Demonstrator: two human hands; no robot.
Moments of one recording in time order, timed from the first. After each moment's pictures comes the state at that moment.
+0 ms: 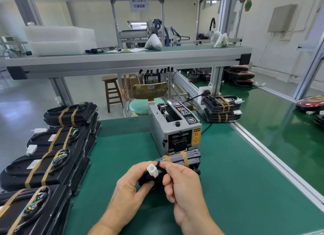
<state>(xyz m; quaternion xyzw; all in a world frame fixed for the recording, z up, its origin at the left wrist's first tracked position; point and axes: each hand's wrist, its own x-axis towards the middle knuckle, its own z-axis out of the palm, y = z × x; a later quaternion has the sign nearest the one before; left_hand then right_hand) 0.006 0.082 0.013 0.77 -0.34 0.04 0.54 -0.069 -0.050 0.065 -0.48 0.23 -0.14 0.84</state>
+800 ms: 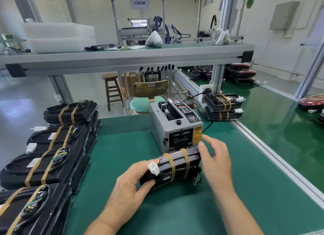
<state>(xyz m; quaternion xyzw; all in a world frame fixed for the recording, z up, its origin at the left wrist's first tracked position) 0.006 0.083 0.023 0.79 -0.38 0.08 0.48 -0.053 -0.139 0.047 -0.74 0.24 -0.36 0.52</state>
